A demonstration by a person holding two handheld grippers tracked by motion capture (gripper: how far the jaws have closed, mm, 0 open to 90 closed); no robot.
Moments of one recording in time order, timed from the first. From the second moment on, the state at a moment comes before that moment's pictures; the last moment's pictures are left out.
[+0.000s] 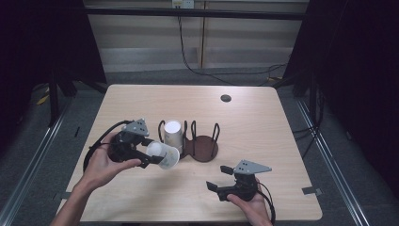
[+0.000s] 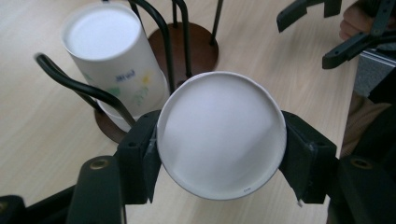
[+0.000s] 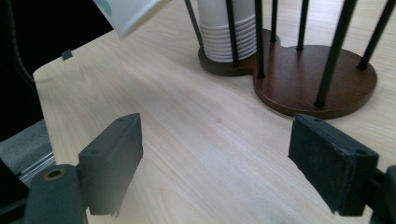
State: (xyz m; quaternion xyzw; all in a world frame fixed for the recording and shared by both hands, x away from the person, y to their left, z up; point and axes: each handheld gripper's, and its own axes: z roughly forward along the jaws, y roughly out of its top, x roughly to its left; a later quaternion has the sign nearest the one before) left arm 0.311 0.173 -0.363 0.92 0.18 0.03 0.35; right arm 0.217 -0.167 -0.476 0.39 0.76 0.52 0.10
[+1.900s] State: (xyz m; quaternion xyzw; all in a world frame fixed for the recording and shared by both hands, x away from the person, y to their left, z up) left arm 0.290 0.153 -0.391 0.90 0.14 -0.06 0.42; right arm 0.250 -0.096 -0.454 0.24 0.80 0.55 0.05
